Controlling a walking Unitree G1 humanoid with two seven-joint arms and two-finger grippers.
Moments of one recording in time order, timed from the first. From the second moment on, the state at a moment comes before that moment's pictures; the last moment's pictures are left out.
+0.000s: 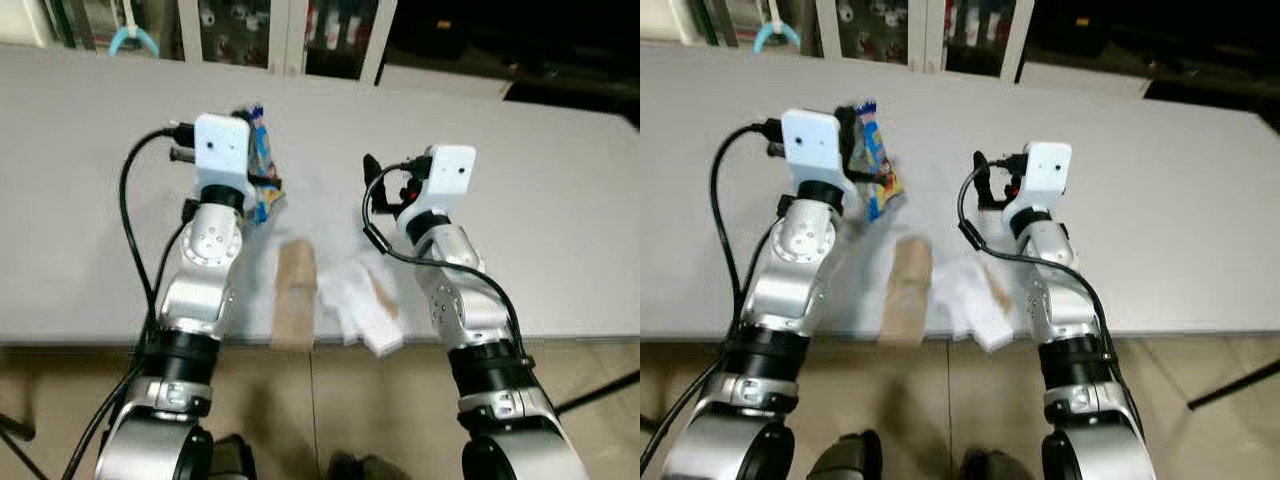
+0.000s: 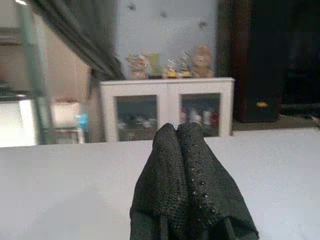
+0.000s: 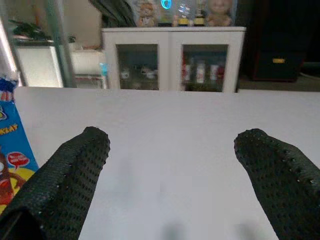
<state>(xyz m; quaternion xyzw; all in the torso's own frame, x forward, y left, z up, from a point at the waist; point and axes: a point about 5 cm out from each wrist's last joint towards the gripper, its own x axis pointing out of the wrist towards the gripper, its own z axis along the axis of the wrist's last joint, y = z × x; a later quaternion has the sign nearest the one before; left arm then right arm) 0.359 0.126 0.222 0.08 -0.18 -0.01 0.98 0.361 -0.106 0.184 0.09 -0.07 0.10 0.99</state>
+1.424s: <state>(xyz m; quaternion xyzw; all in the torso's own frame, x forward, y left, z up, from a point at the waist) 0.358 0.124 0.220 0.08 -0.18 -0.02 0.98 0.361 -0.104 0.185 0.09 -0.07 0.10 0.99</state>
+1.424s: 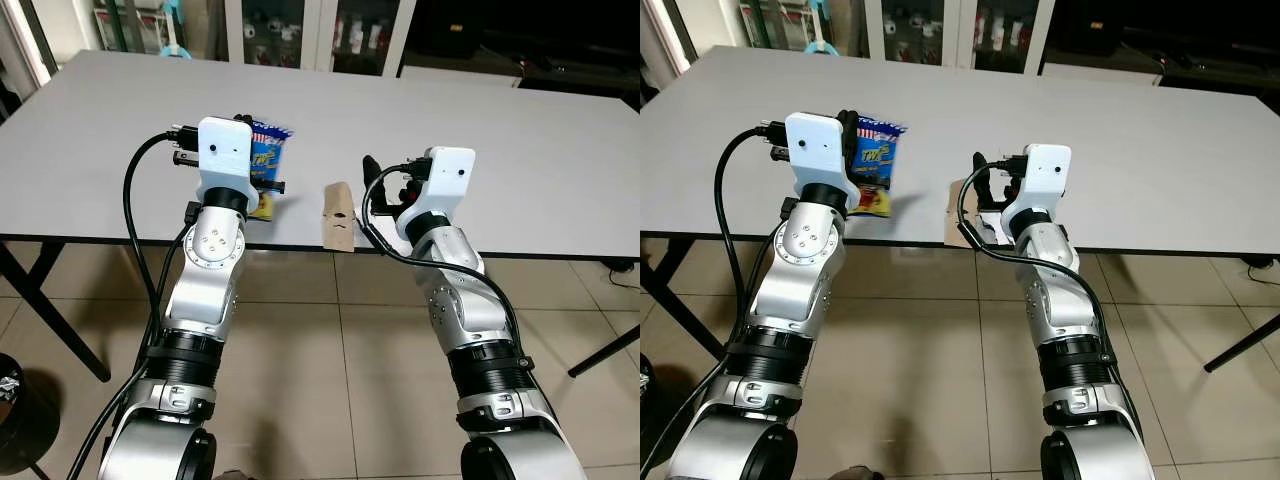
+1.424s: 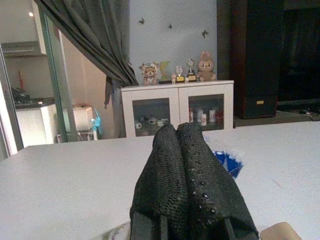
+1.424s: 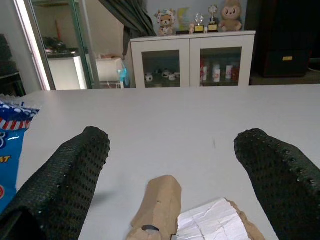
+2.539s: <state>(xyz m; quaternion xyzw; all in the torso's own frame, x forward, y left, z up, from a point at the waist) 0.359 0.124 0.220 0.09 -0.18 -0.02 0.98 0.361 -0.101 0.186 0.10 -0.07 0.10 0.99</state>
